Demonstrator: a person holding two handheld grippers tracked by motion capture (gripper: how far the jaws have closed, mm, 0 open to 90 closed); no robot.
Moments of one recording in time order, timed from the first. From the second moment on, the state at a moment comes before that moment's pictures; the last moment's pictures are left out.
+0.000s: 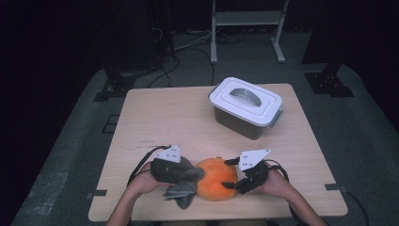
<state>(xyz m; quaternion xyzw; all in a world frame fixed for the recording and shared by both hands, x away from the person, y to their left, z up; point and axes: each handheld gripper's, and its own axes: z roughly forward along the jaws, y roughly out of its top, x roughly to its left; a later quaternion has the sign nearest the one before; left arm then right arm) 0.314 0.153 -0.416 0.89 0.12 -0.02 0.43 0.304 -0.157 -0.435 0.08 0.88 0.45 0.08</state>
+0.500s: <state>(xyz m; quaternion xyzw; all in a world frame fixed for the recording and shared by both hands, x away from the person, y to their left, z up) 0.323 0.145 -0.408 0.89 0.12 -0.01 0.45 0.318 -0.150 -0.438 0.08 0.88 0.46 0.06</state>
